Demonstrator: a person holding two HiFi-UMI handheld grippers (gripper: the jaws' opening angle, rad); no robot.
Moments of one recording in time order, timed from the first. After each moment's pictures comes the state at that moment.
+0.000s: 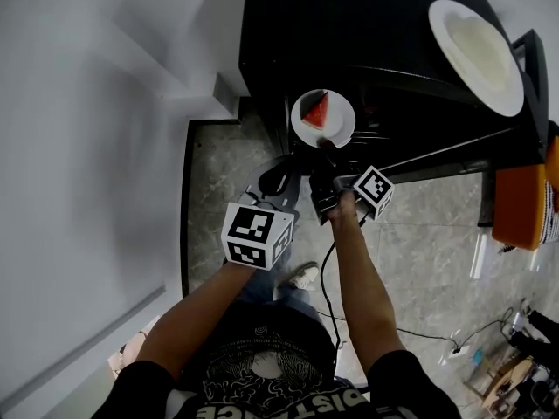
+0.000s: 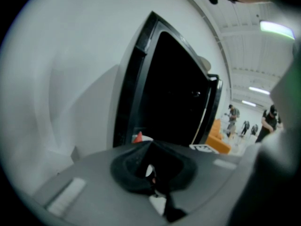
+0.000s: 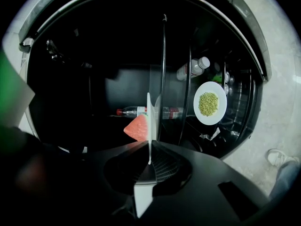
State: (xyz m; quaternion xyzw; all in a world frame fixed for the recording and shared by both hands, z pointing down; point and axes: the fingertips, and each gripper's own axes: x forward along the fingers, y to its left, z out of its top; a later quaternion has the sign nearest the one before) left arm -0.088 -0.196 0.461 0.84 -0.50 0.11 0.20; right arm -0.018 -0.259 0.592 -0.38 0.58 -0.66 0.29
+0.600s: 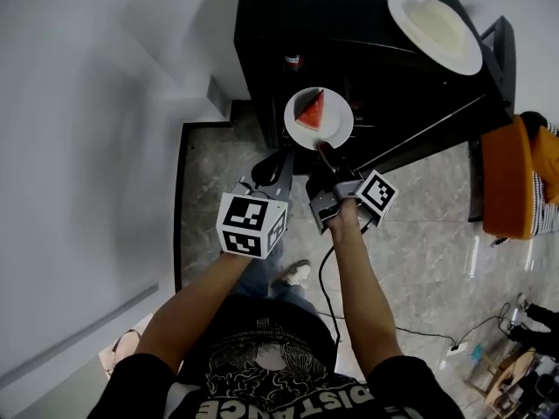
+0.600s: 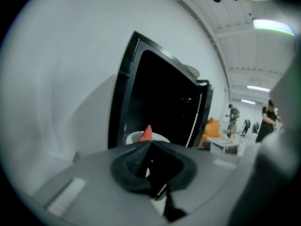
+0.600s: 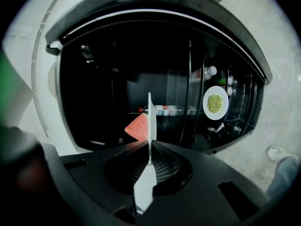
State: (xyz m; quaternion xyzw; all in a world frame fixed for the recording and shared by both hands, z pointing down) left arm -0.080 -0.167 0.432 0.84 -0.50 0.10 0.17; right arm -0.003 -0.203 0.516 -0.35 0.61 -0.65 0.30
